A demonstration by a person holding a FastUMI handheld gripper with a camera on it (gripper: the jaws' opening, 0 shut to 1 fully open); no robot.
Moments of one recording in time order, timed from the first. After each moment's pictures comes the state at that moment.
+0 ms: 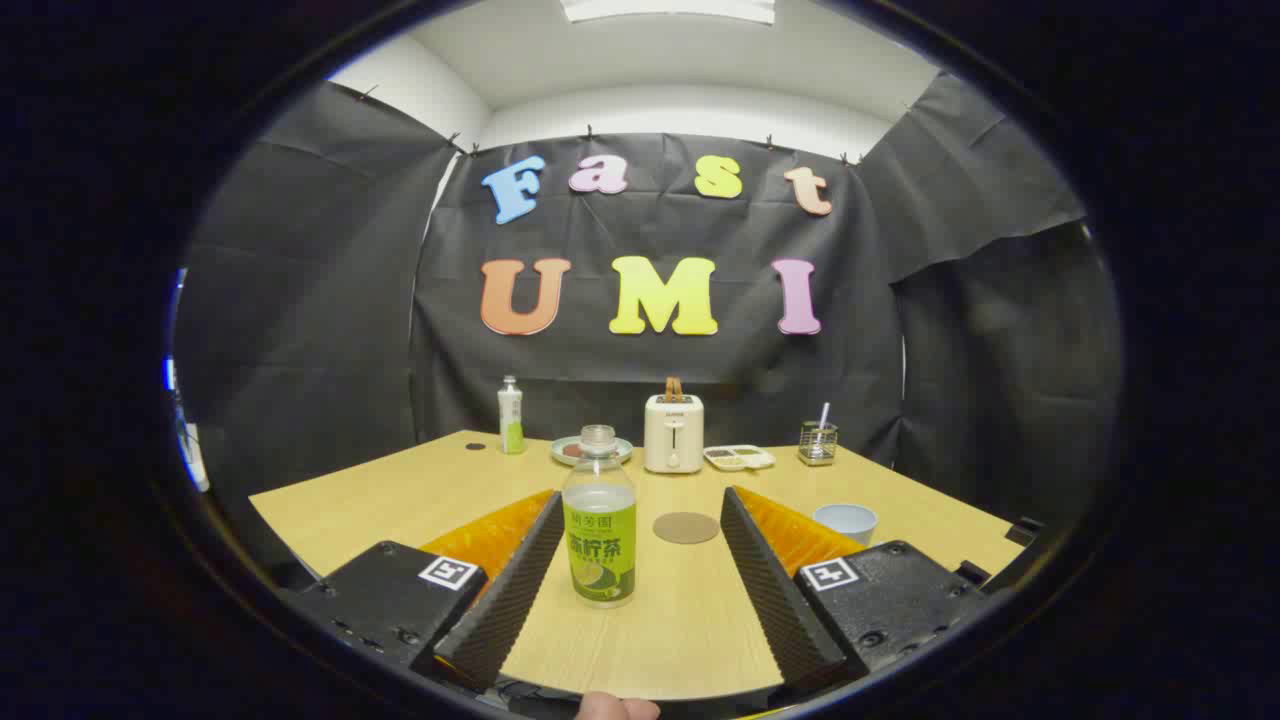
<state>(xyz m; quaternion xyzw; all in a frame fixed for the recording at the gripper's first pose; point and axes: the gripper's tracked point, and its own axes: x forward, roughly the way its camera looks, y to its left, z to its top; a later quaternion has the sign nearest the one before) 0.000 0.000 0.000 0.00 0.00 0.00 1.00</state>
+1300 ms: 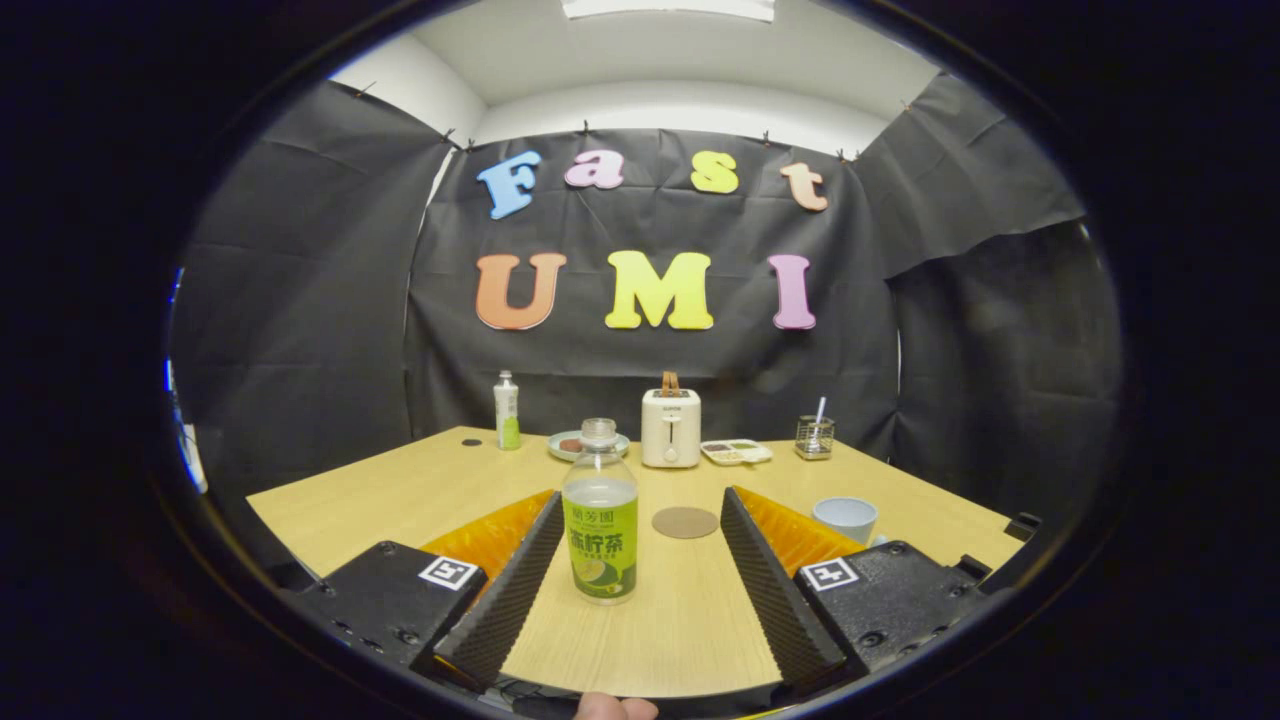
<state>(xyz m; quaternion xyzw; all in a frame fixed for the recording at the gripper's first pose) 0.004 0.005 -0.008 0.00 0.01 -0.01 1.00</state>
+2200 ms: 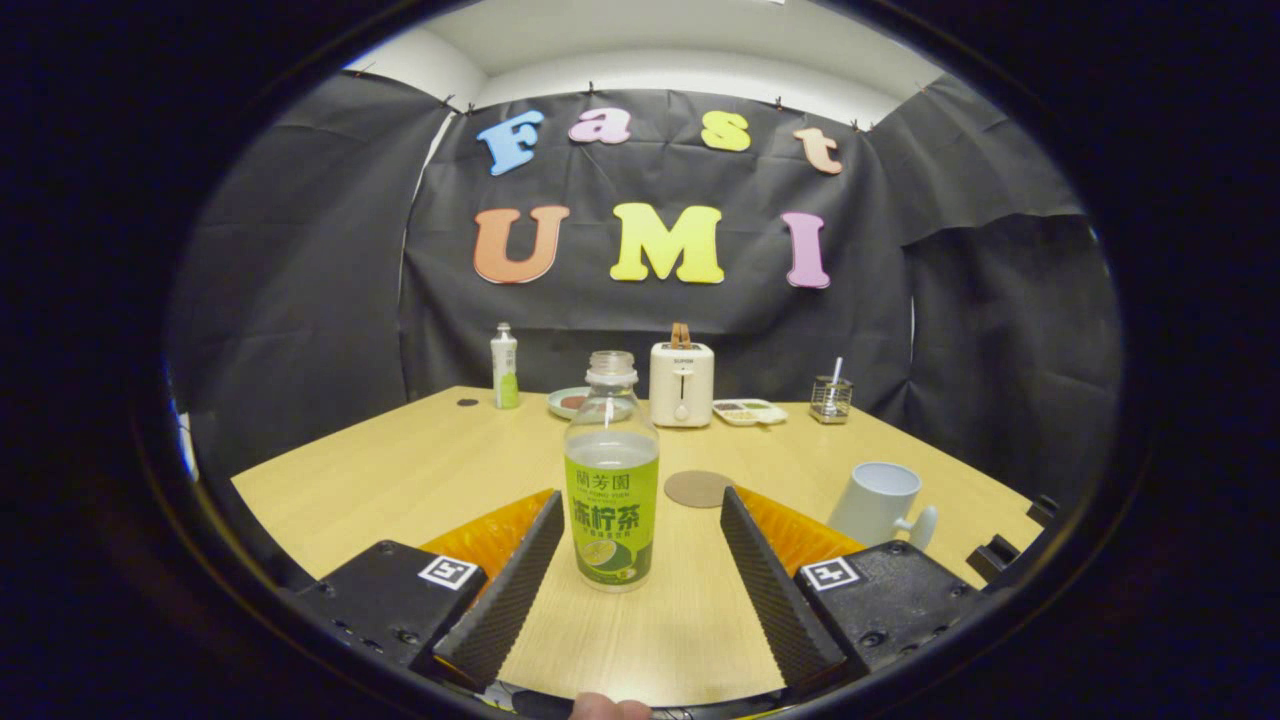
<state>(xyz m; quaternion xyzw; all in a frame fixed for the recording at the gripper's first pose) 0.056 0.022 -0.051 -0.01 0.08 -0.01 1.00</state>
